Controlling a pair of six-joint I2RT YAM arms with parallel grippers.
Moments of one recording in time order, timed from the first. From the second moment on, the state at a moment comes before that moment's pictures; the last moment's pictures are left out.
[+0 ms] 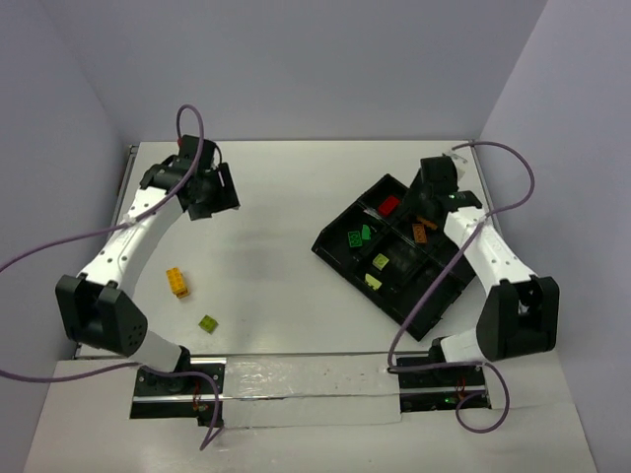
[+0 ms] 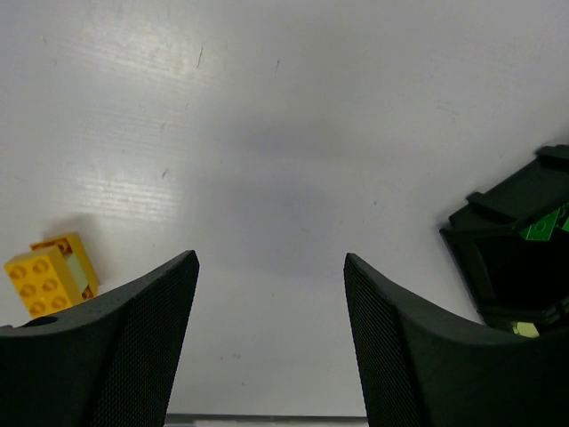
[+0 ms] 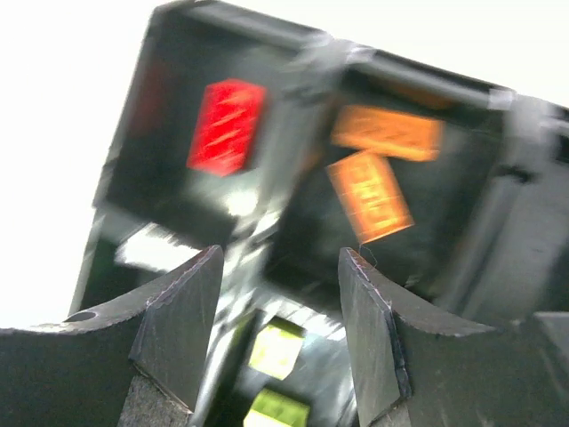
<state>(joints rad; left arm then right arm) -0.31 1.50 1.45 -0.92 -0.13 -0.52 0.15 1.39 1.10 -0.49 0.25 0.57</state>
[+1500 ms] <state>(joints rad) -0.28 1.25 0.66 -0.97 -0.12 -1.26 0.52 1.33 1.13 -0.53 0.25 0.57</state>
